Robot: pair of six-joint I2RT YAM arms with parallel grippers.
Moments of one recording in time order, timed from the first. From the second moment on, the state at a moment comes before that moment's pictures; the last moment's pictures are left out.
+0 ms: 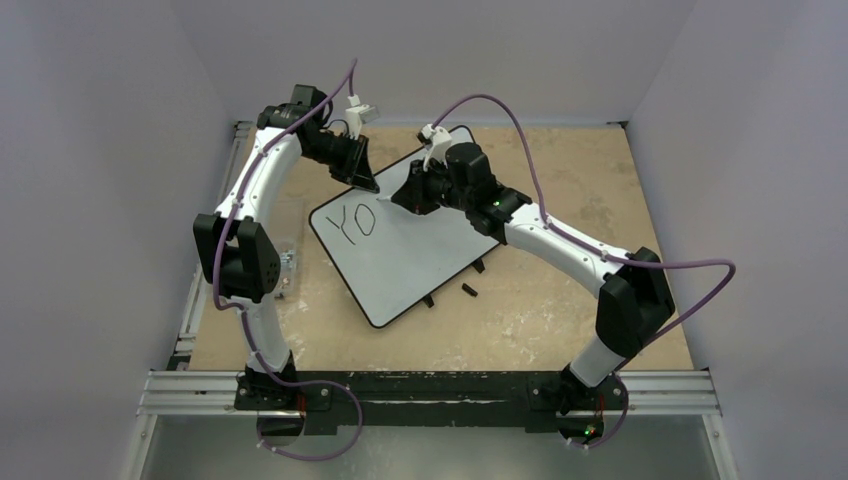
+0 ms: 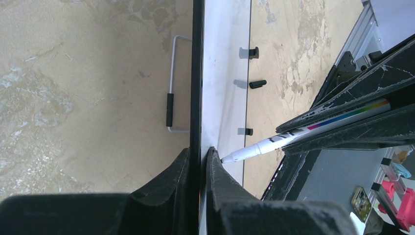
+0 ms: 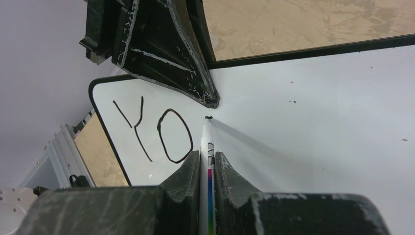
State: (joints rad) left arm -0.17 1.94 1.93 -1.14 0.80 0.31; right arm 0.71 1.63 1.33 -0.05 -0.23 0.38
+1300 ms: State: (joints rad) left arm -0.17 1.94 1.93 -1.14 0.78 0.31; right arm 0.69 1.61 1.31 -0.10 -0.15 0.36
